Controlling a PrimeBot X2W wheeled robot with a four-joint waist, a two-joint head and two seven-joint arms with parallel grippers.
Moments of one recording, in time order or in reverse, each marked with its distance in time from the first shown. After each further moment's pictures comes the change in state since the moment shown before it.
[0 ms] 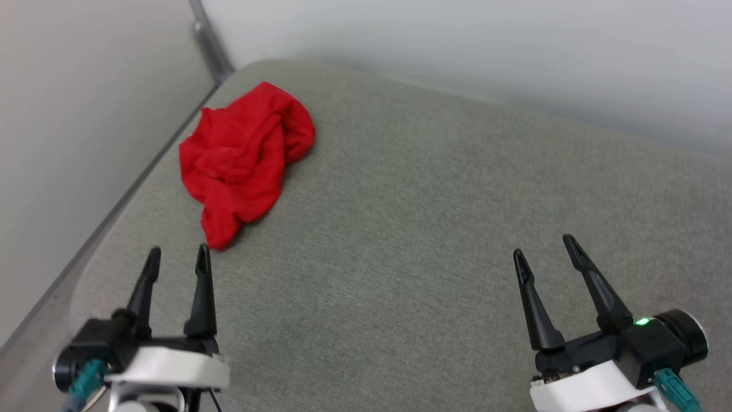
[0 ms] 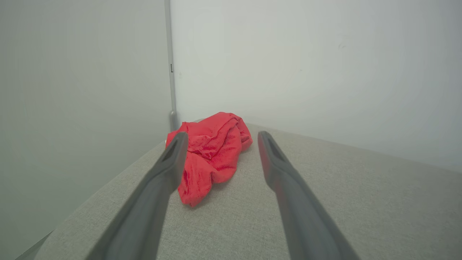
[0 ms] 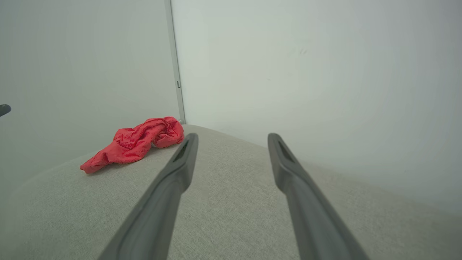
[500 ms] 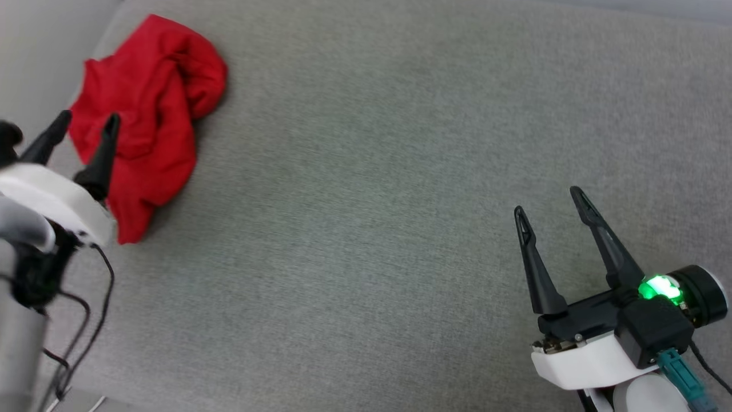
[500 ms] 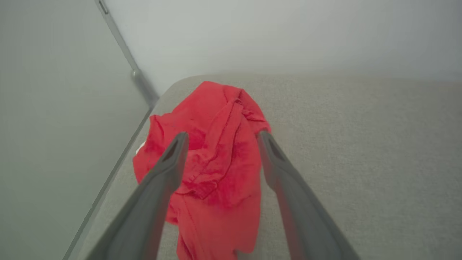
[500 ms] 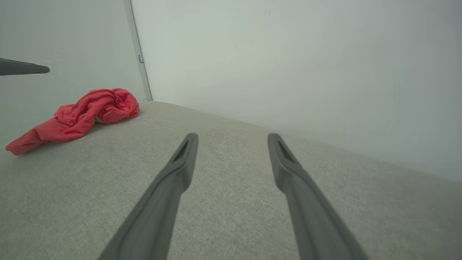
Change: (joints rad) left arm -0.526 0.479 -0.200 0.340 -0.378 -0.015 0.270; right arm -0.092 0.001 0.008 -0.074 -0.114 0.000 0.000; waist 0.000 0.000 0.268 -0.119
